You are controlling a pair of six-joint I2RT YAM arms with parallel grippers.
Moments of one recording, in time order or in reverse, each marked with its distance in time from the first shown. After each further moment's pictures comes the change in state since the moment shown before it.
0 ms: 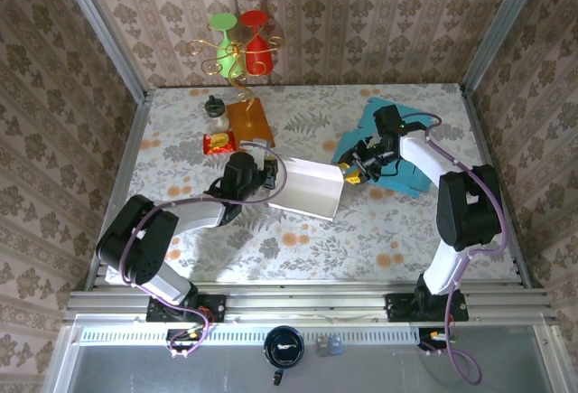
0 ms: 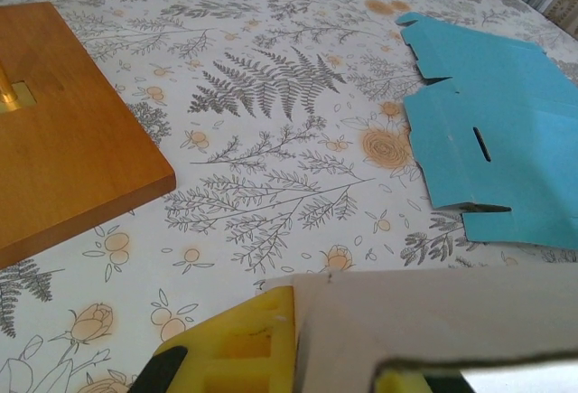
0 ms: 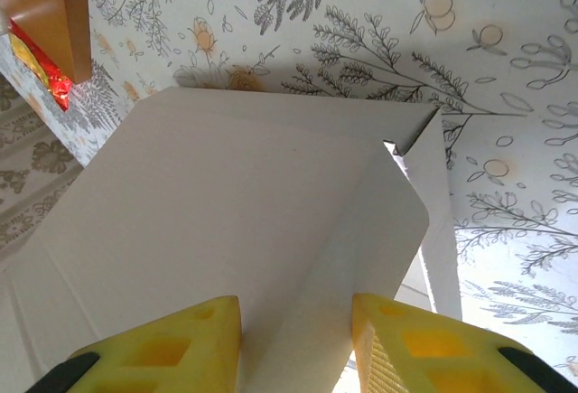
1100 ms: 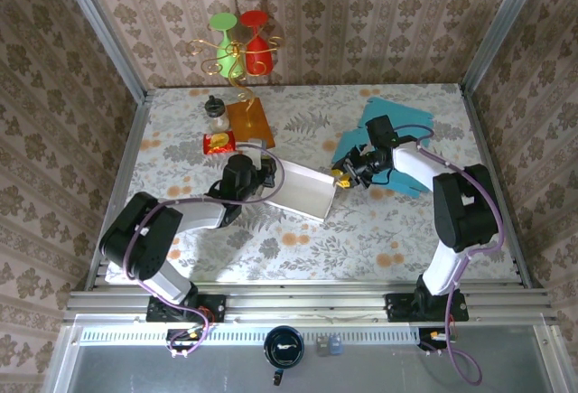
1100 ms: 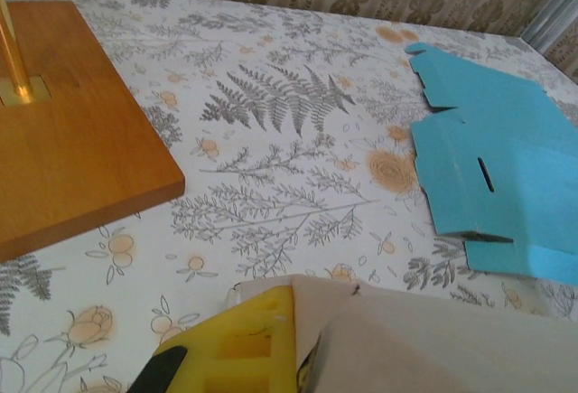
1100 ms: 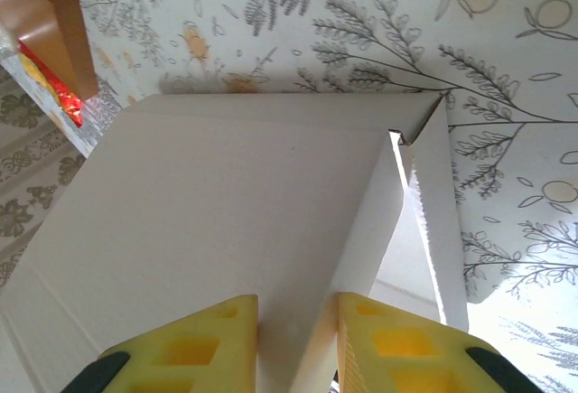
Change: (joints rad) left arm 0.008 0.034 -0.043 0.125 -0.013 -0.077; right arm 0.051 -0.006 -0.146 0.254 -0.005 0.158
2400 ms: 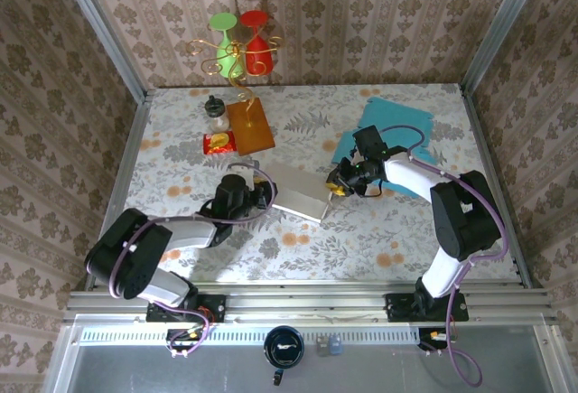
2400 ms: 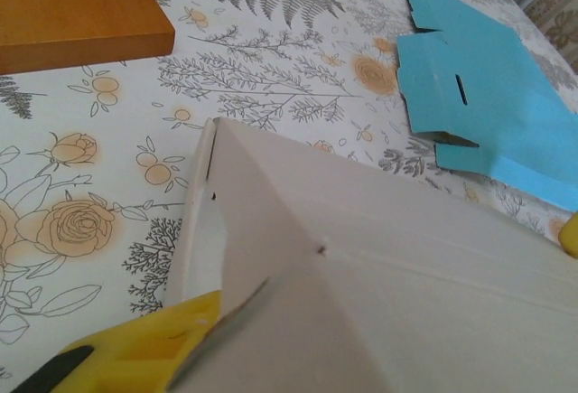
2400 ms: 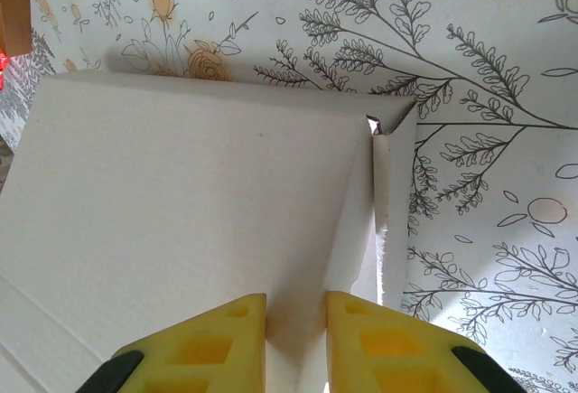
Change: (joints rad) left arm -0.021 -0.142 -0.186 -0.050 0.061 -0.133; right arm 0.102 -0.051 -0.074 0.055 0.162 -0.121
